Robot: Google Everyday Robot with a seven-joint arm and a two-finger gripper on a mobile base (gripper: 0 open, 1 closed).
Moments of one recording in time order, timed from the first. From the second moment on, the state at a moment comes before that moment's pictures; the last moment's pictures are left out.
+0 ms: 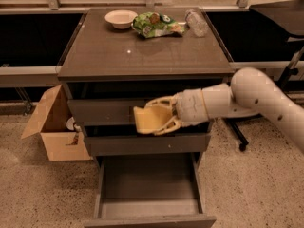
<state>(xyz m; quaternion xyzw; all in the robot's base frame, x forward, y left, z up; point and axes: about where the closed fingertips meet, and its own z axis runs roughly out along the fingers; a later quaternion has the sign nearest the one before) 0.531 -0.020 0.784 -0.76 0.34 0.17 0.52</state>
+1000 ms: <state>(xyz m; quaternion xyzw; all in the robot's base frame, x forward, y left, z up) 0.613 -0.066 0.877 -0.75 0.35 0.10 0.55</state>
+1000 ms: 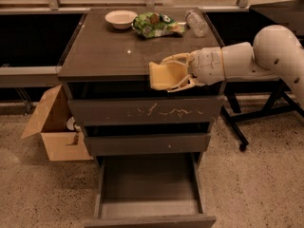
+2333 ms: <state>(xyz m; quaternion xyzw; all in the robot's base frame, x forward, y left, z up) 0.713 -0.074 0.944 -0.72 0.35 0.08 0.59</state>
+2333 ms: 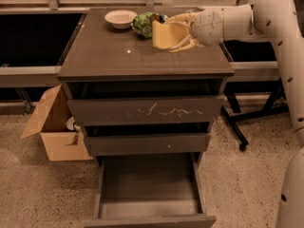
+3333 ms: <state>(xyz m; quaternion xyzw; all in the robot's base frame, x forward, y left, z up) 0.758 -0.004 0.924 -0.75 0.34 0.14 0.55</state>
